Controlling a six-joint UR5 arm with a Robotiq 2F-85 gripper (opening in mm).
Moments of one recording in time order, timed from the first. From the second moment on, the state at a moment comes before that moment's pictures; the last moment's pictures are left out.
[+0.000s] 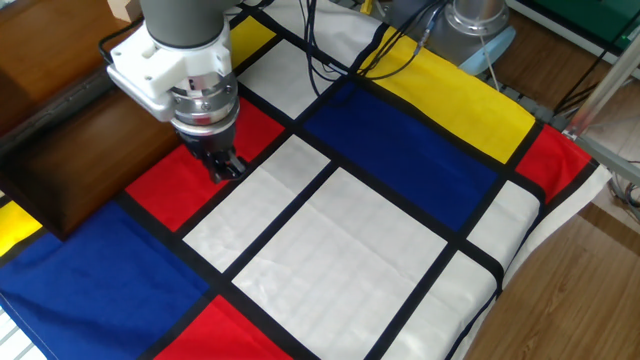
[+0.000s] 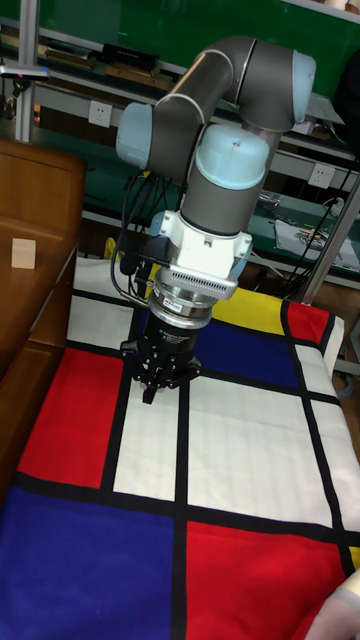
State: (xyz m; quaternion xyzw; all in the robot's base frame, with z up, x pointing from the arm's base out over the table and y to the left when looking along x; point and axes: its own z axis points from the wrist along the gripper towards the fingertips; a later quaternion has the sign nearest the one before) arm 0.578 -0.017 0.111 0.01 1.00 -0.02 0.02
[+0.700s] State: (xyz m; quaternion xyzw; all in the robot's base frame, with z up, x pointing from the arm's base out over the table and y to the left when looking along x) arm 0.566 -0.029 0.114 0.02 1.00 -0.05 0.00
